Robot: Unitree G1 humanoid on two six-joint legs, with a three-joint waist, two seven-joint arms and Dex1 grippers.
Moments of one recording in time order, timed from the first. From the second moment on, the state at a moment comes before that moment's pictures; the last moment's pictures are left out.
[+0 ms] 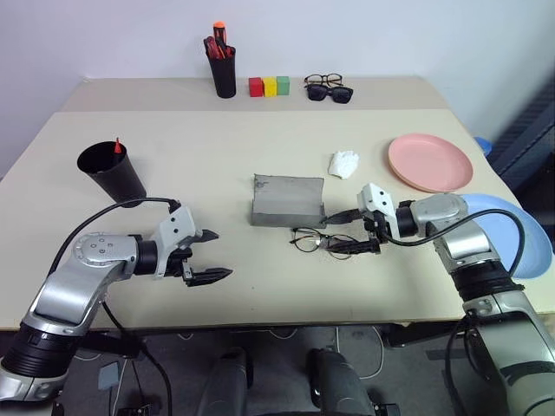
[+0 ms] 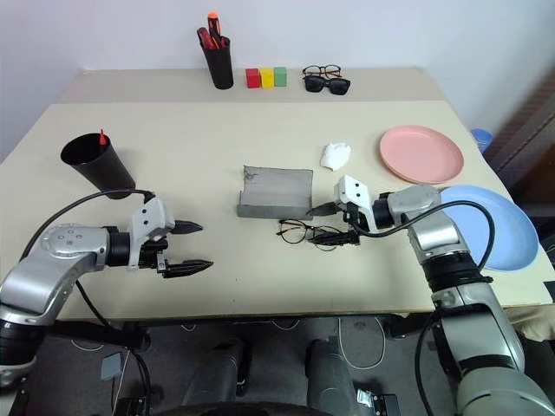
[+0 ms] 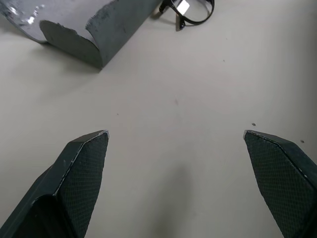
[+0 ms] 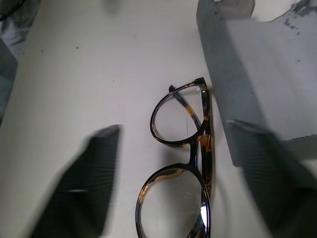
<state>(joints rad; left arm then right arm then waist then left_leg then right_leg) -0.23 0.82 -0.02 -0.29 -0.34 0.59 -1.06 -0.67 -0.63 0.20 0.41 0.18 0.14 1.43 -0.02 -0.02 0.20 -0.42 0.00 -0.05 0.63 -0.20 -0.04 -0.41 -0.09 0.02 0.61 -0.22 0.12</state>
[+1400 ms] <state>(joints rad) -0.13 0.86 0.02 -0.40 -0.42 0.67 -0.97 -0.76 -0.58 0.25 0.57 0.12 0.16 1.52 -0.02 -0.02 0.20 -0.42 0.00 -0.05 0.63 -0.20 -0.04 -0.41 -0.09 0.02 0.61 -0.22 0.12</state>
